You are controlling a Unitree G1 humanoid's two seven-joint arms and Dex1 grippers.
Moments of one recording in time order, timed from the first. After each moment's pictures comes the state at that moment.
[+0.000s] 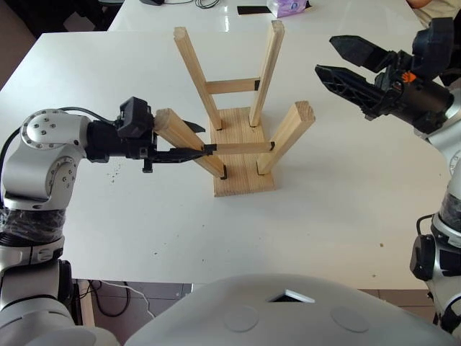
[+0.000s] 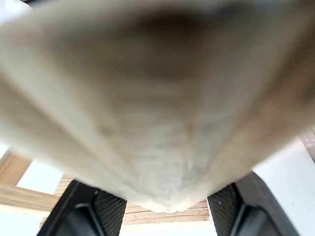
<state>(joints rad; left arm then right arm) -0.26 0.86 0.08 -0.20 -0.64 0.34 -1.34 -0.41 -0.59 -0.26 -0.40 0.91 0.75 0.78</state>
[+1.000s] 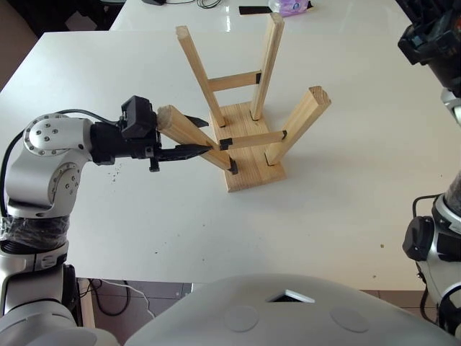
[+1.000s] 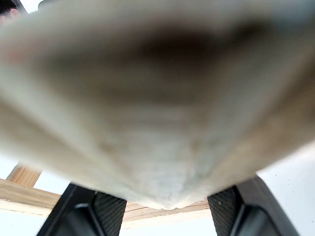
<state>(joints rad) -0.22 0.84 0.09 -0.27 -0.63 0.33 -1.27 -0.49 -0.56 -0.35 -0.41 1.05 0.67 0.48</state>
